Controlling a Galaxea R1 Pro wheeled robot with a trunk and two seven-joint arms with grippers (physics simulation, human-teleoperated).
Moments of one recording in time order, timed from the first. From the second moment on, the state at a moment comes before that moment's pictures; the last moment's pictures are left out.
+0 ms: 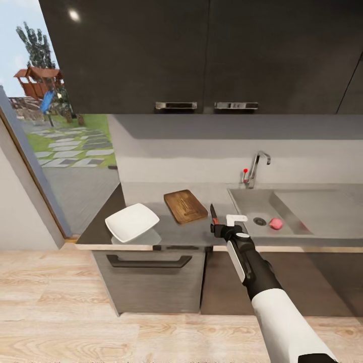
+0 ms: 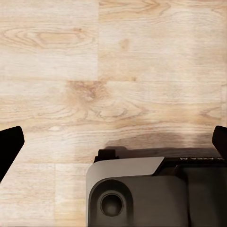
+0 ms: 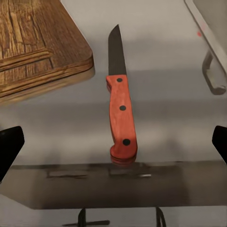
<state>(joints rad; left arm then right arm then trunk) 0.00 0.00 0.00 -0.50 0.00 -0.11 0.00 -0.74 0.12 0.01 -0.95 0.00 0.45 -0.12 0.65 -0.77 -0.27</state>
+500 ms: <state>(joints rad) 0.00 0.00 0.00 -0.50 0.00 -0.11 0.00 -0.74 0.12 0.01 -0.95 0.00 0.45 -0.12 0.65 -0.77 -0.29</state>
